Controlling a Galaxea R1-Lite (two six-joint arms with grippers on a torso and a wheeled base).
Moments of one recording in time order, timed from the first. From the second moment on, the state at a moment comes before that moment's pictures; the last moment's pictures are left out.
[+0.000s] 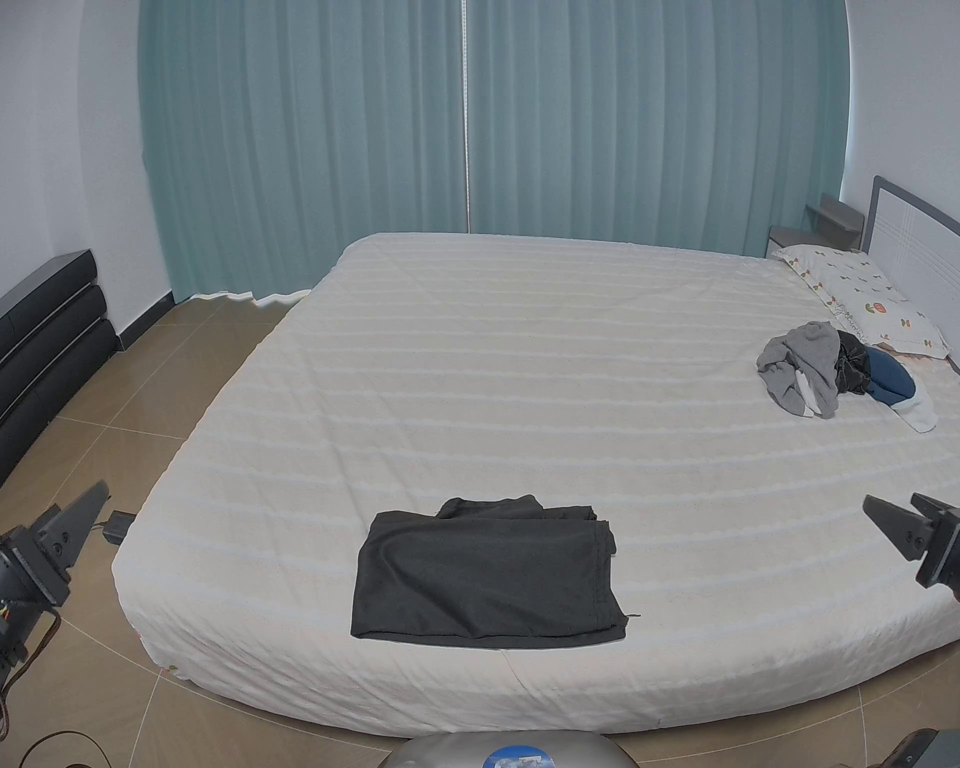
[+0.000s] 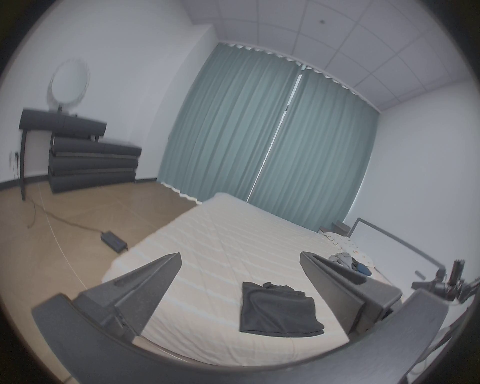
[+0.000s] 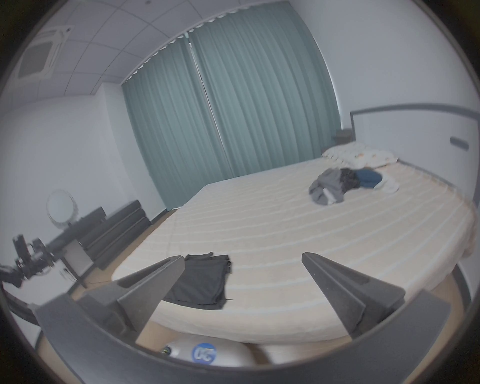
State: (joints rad) left arm -0.08 0.71 -0.27 -0.35 0.05 -0.36; right arm 0.28 0.80 -0.39 -0.19 -0.16 0.24
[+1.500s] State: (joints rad) left arm 0.00 0.01 -0.04 -0.25 0.18 0.10; right arm -0.01 0.02 -0.33 0.13 -0.19 -0.03
